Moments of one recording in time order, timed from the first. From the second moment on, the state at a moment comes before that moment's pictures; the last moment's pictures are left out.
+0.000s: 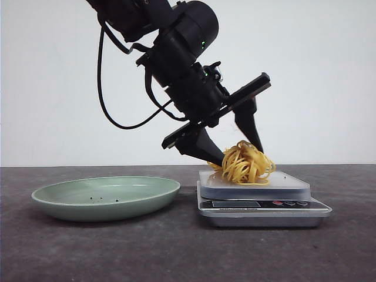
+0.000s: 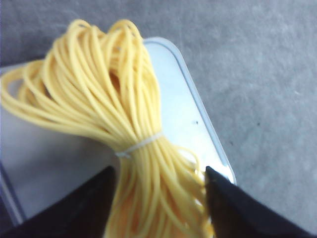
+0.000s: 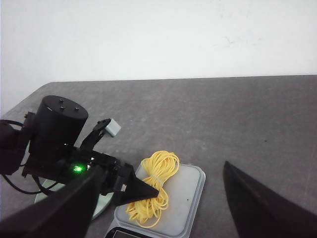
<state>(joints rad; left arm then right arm) -0.75 1.95 1.41 -0.22 0.21 -0.49 0.03 0.52 0.87 -0.59 -0.43 0.18</state>
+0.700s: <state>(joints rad) -0.74 1.23 1.46 -0.58 -0.04 -0.22 0.03 0.52 0.87 -0.60 -0.43 0.18</state>
